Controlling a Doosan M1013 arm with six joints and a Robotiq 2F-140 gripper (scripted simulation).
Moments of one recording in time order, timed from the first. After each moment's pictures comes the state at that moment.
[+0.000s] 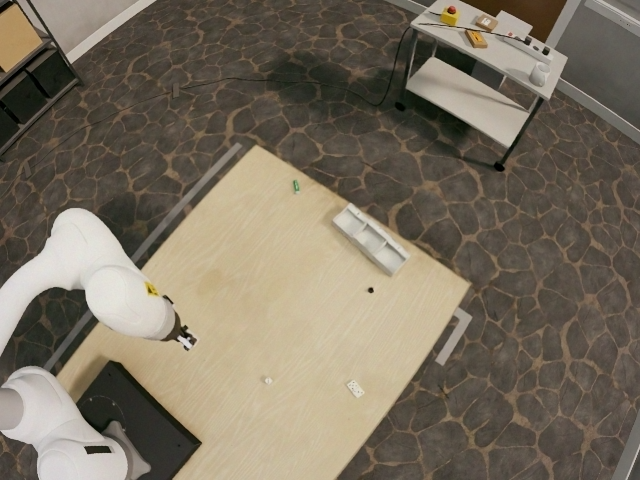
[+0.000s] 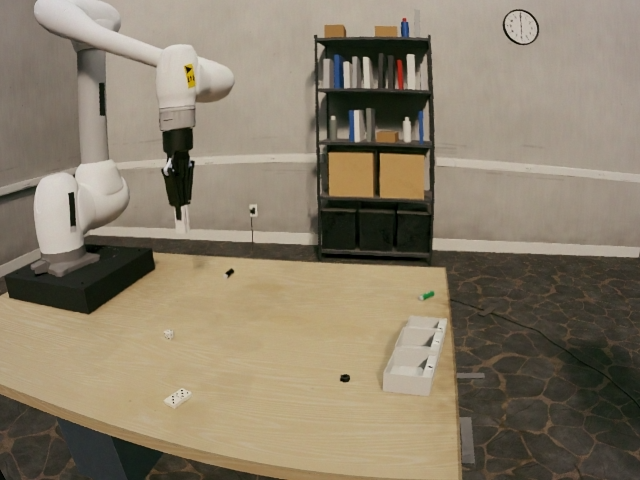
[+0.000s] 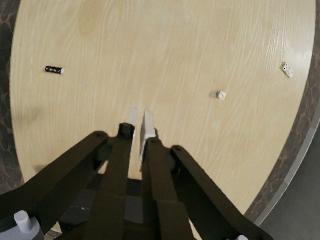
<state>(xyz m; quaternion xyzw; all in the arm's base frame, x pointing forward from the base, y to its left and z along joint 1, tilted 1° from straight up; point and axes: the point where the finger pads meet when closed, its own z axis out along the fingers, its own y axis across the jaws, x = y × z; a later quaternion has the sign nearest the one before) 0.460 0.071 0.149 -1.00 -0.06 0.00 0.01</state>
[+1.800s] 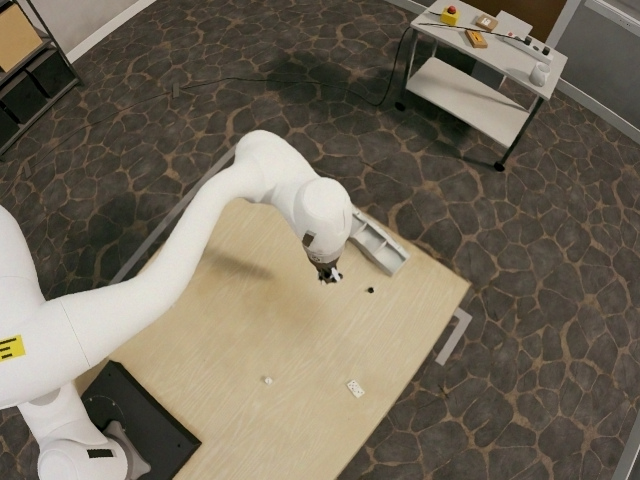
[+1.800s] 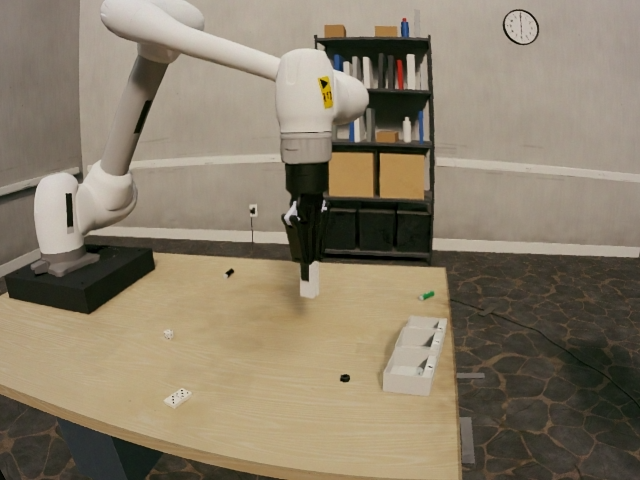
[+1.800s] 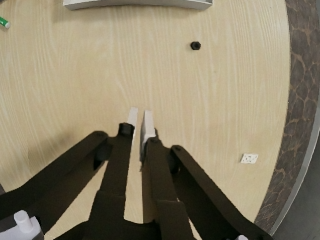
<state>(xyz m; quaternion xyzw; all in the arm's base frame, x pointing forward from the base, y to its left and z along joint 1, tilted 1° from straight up) 0.824 -0.021 0.078 -1.00 0.10 0.00 0.00</state>
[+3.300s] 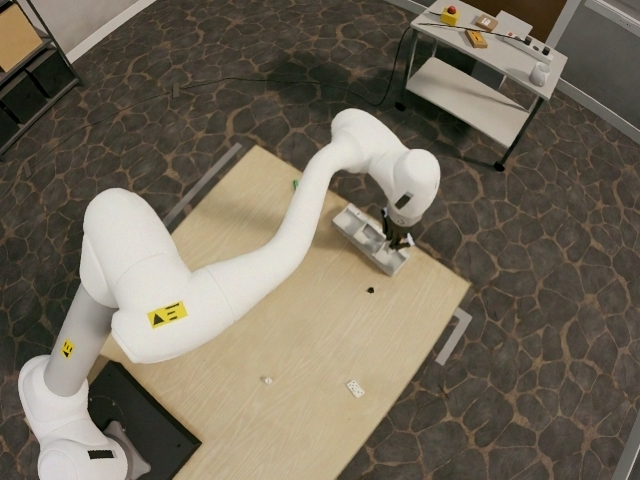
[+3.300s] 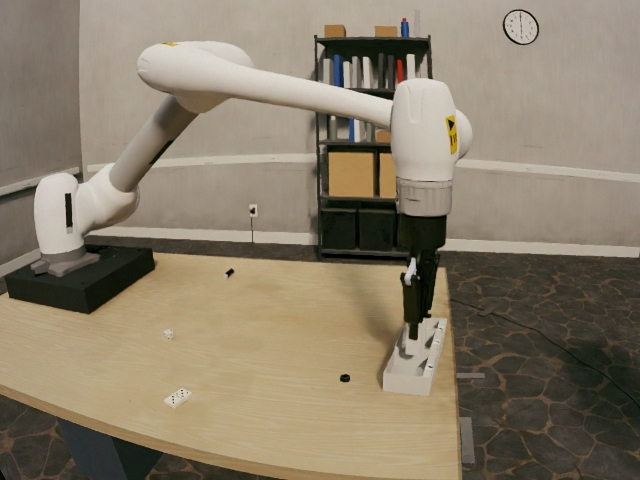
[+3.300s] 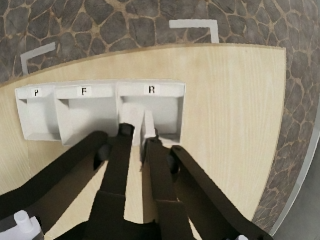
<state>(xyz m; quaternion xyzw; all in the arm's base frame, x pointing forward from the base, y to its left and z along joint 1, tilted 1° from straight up) 1.041 -0.074 0.014 -1.00 0.10 0.00 0.00</state>
